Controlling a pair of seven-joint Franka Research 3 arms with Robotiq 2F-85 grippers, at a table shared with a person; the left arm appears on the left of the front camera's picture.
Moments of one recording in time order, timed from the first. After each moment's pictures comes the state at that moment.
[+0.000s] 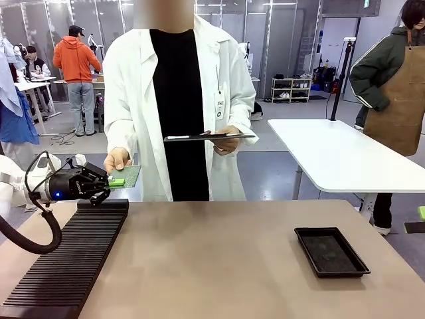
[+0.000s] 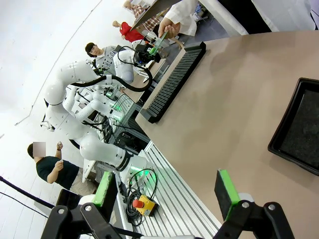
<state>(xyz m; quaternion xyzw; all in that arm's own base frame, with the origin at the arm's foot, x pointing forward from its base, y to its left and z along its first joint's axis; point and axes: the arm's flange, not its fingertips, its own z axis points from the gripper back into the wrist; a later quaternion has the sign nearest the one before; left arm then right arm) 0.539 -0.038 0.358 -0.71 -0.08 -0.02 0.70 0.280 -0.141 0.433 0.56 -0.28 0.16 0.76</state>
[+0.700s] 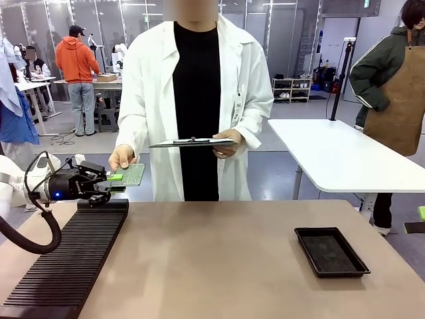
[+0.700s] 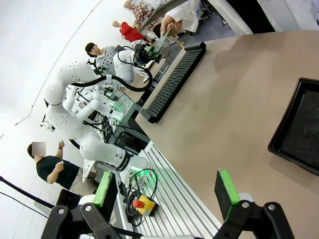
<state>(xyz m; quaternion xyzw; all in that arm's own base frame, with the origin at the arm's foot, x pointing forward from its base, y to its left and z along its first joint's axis) 0.539 -0.037 0.358 -0.71 -0.08 -0.02 0.70 0.280 -0.141 0.433 0.56 -0.28 0.16 0.76</state>
